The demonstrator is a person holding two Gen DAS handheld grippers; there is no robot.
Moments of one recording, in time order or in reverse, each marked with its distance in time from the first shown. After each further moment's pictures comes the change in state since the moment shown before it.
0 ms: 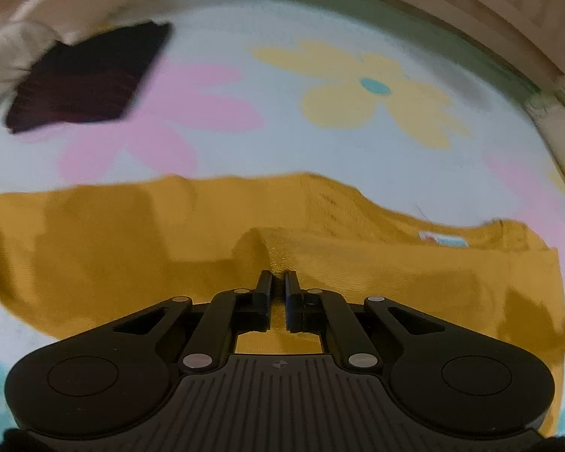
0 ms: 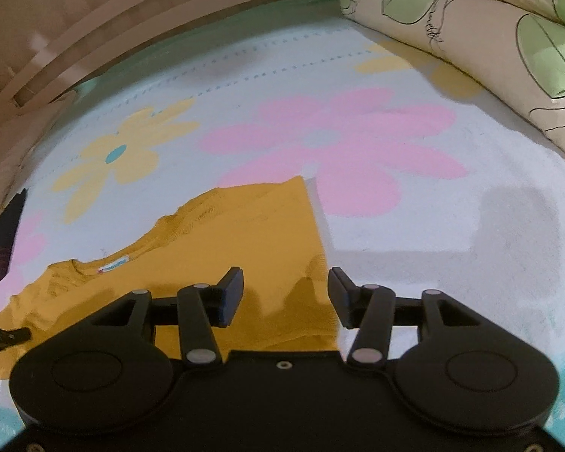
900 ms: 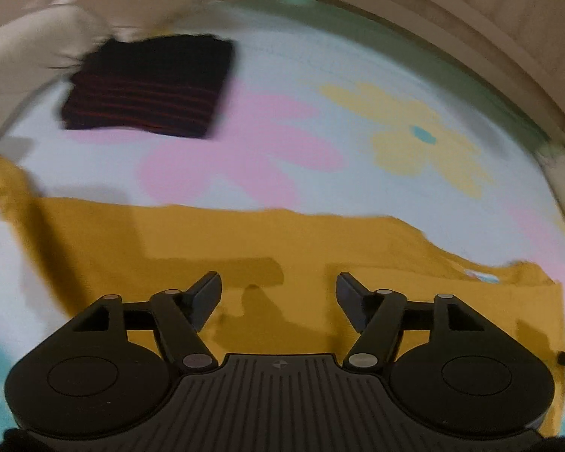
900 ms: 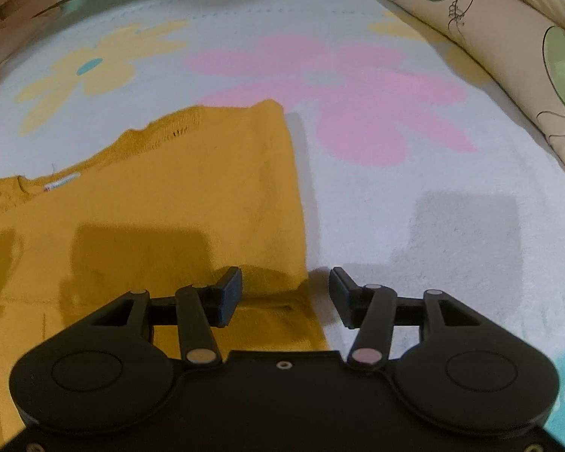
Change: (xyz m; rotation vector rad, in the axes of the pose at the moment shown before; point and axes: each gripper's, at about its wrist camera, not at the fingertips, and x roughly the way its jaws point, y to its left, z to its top) left arm -0.016 0.106 0.006 -0.094 -0.069 -0.022; right arm 0.046 0.036 -0.017 -0.172 0.125 -0.159
